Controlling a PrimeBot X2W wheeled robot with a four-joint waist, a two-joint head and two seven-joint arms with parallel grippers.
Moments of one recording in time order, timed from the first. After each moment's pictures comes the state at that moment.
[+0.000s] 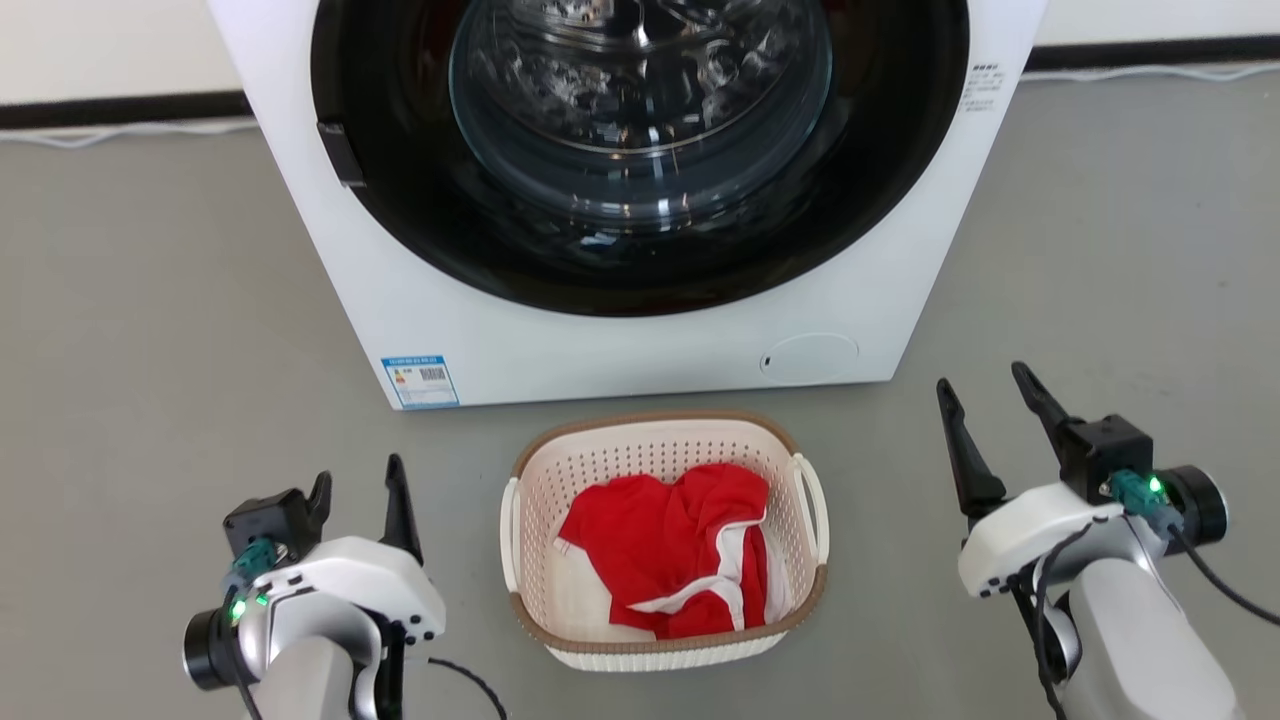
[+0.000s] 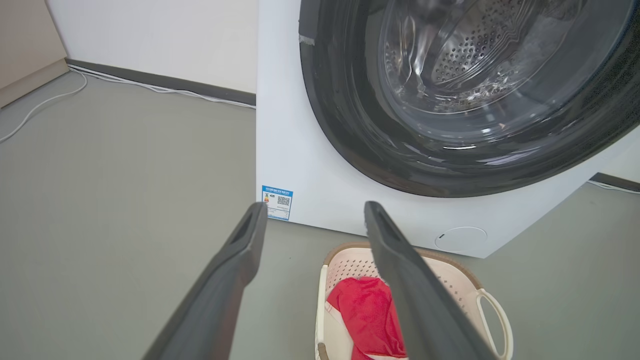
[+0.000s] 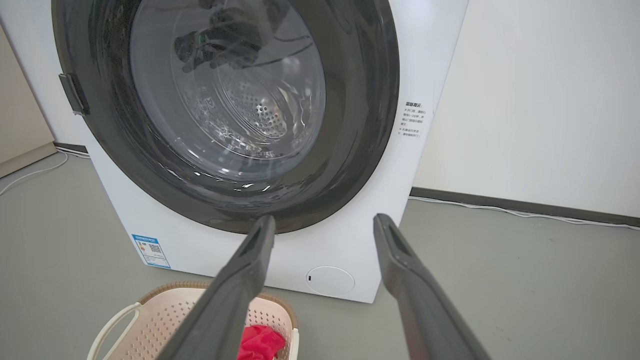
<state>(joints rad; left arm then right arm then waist) -0.34 0.04 -0.03 0.70 -0.30 0.07 -0.26 -0.40 -0.12 0.01 0.63 -0.01 0.12 -0.25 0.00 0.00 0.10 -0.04</state>
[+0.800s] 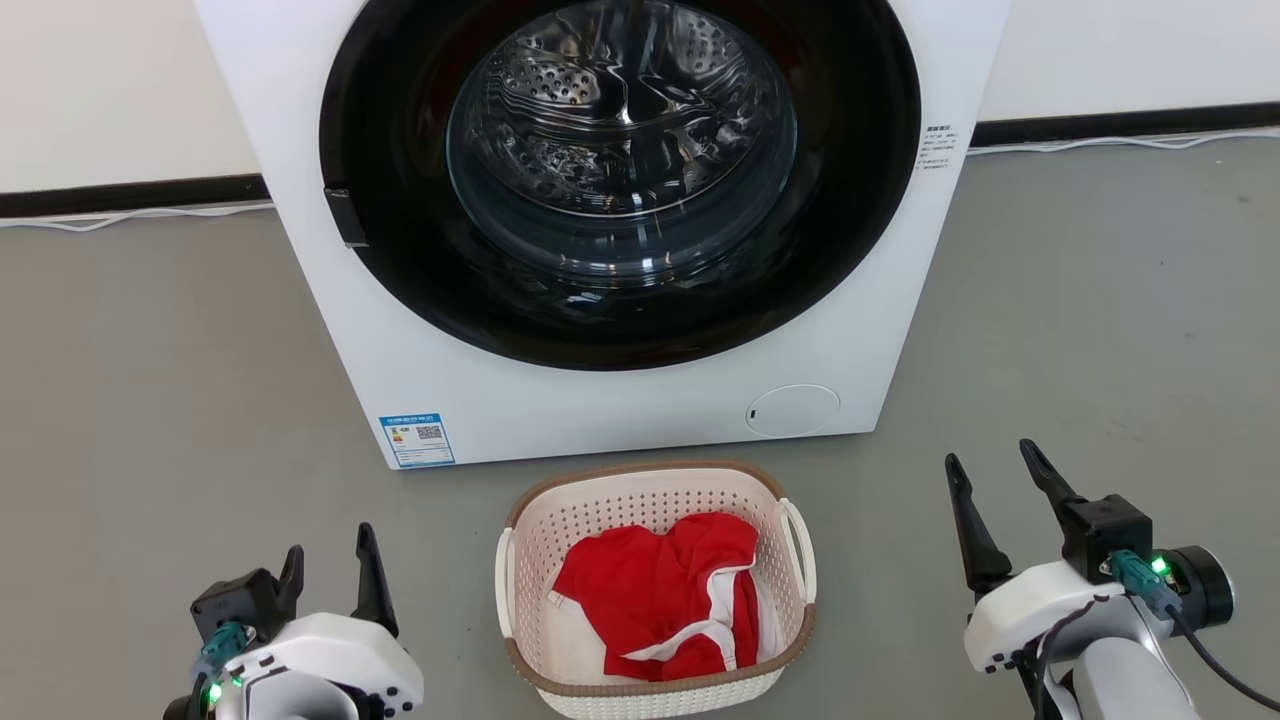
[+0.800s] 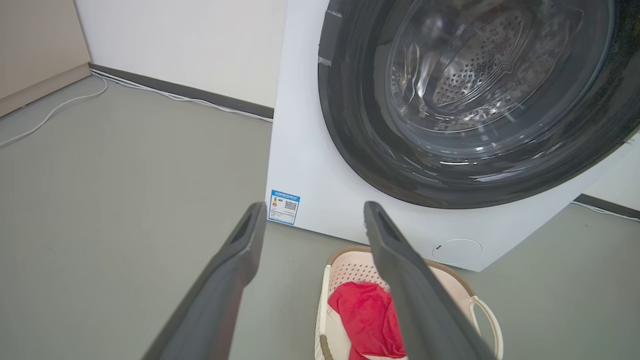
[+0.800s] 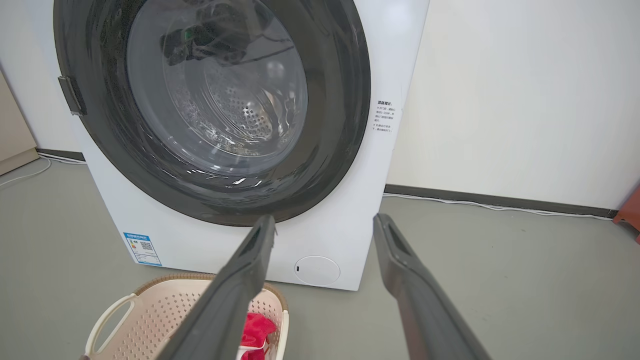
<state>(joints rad) -0.19 0.04 0.03 0.58 -0.32 0.07 -0.26 -0.25 -0.08 -0.07 0.55 -0.08 0.12 -0.25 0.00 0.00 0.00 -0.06</state>
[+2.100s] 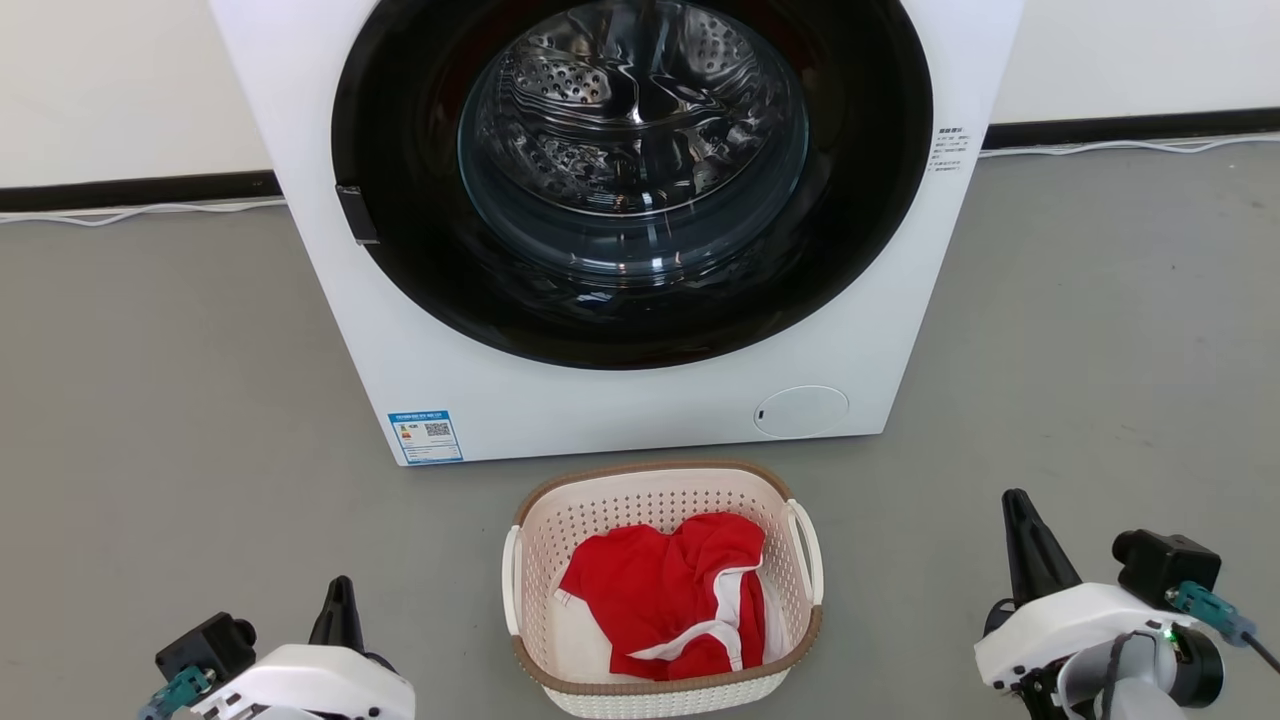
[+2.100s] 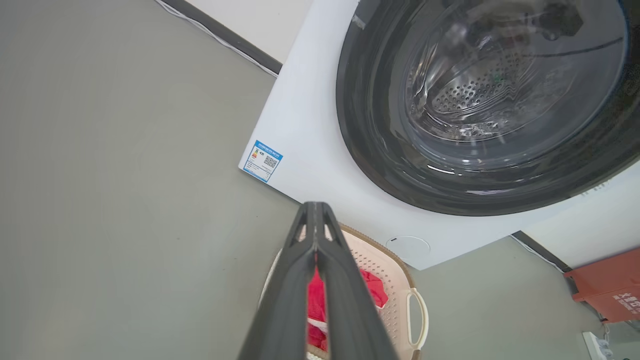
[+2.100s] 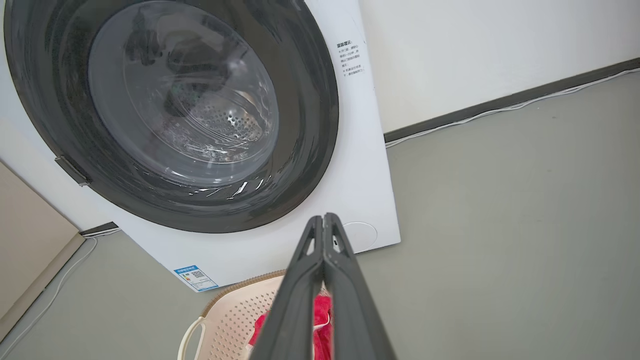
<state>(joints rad) -0.11 0.03 0.04 0.53 -0.62 0.04 -0.17 -0.18 -0.06 -0.08 0.53 0.30 0.12 -0.16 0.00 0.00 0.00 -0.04</state>
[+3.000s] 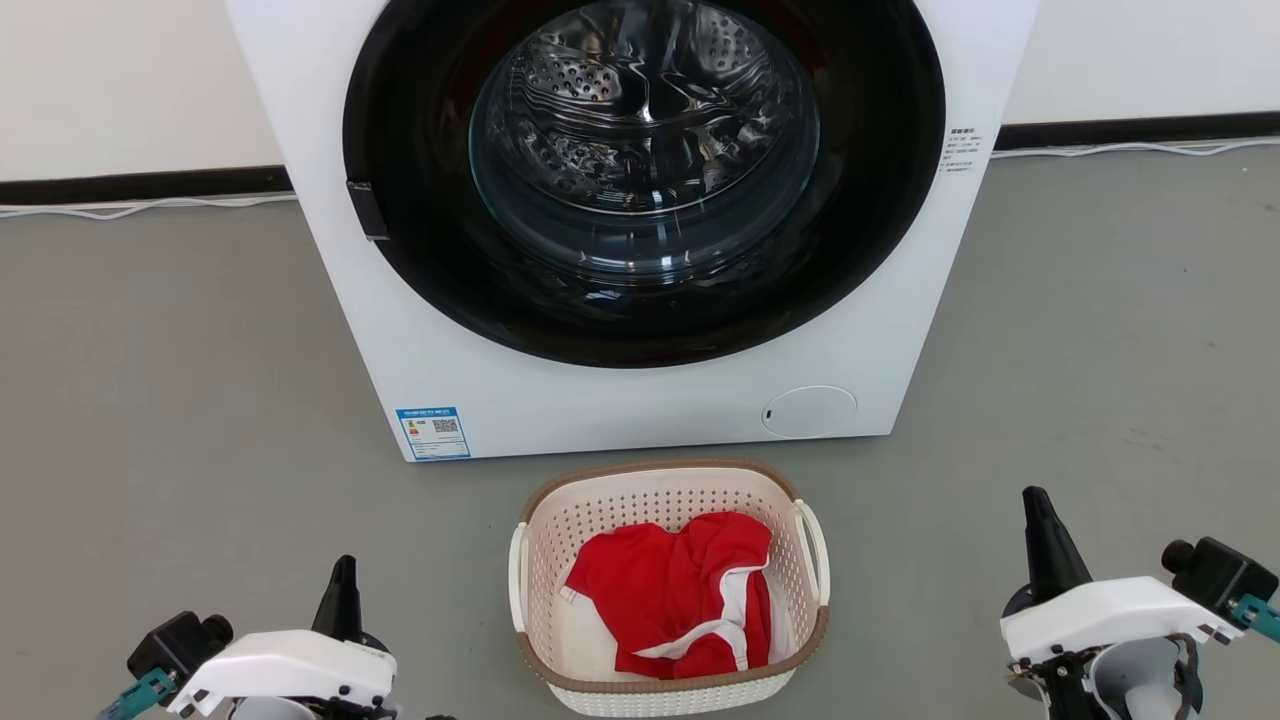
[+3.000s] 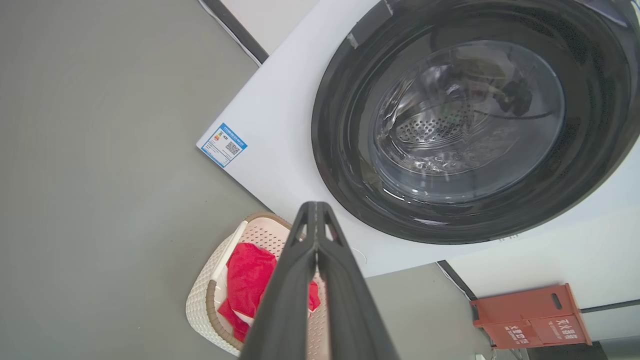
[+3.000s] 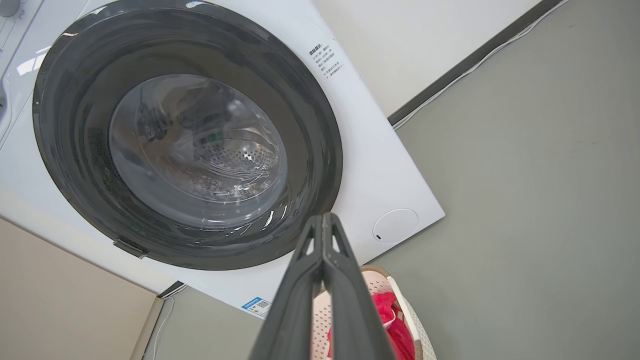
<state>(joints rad) -0.11 0.03 0.05 0.46 -0.89 -0.01 -0.09 -0.16 -0.06 -0.10 0.46 0.66 0.12 -0.09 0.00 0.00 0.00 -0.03</state>
